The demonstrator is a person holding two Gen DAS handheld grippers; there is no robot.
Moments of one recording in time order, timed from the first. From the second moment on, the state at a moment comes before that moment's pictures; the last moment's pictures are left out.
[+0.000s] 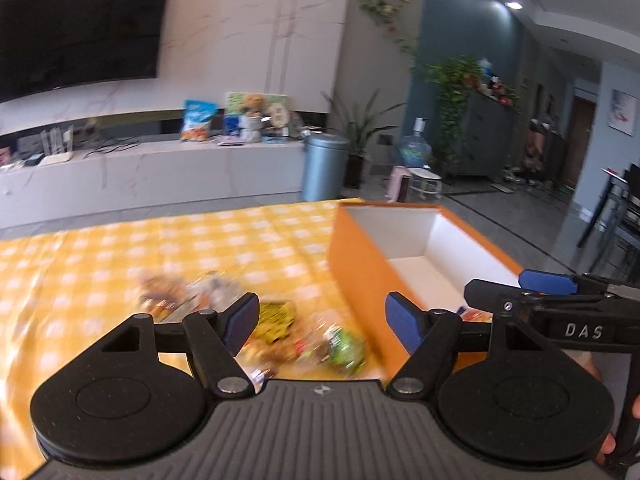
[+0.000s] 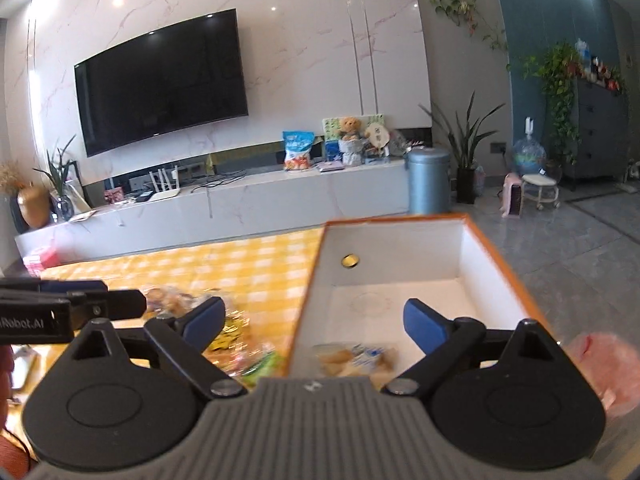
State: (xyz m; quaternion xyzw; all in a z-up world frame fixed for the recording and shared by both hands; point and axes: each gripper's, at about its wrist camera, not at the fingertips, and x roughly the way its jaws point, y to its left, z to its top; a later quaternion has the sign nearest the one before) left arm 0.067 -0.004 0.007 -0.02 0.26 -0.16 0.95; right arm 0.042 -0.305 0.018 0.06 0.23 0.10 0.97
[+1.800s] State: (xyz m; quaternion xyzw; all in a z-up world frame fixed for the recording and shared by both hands) left arm 0.115 0.023 -0.074 -0.09 0.43 -0.11 0.89; right arm 0.098 -0.232 -0.094 0.25 0.45 -0.04 0.86
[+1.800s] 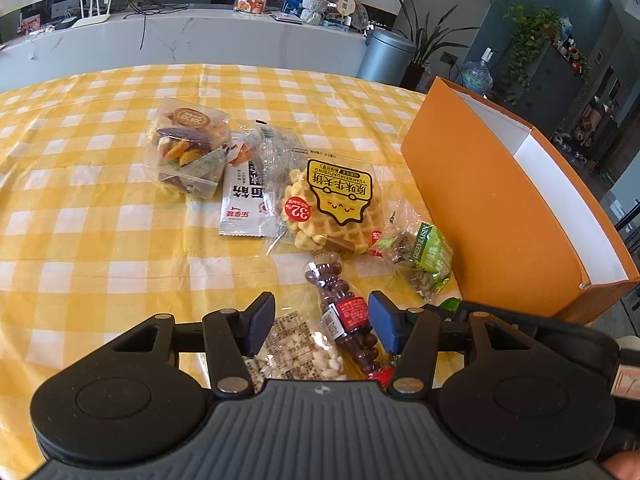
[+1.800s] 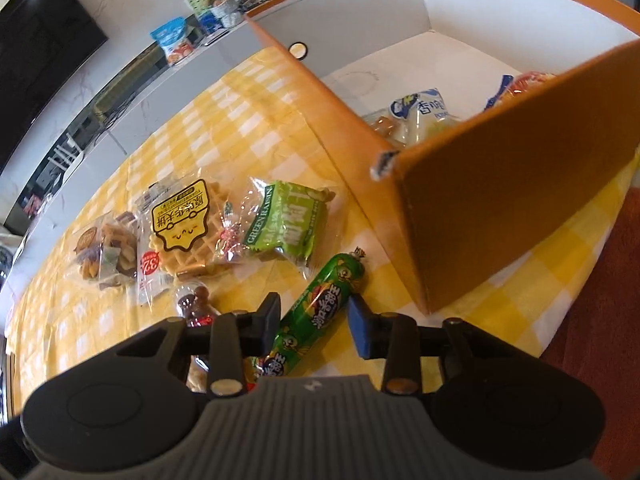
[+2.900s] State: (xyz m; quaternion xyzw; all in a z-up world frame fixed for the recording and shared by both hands) left arm 0.133 -0.035 -0.096 -0.01 0.50 -0.08 0.86; right arm 0.075 -0.221 -0.098 0.01 0.43 0.10 0.90
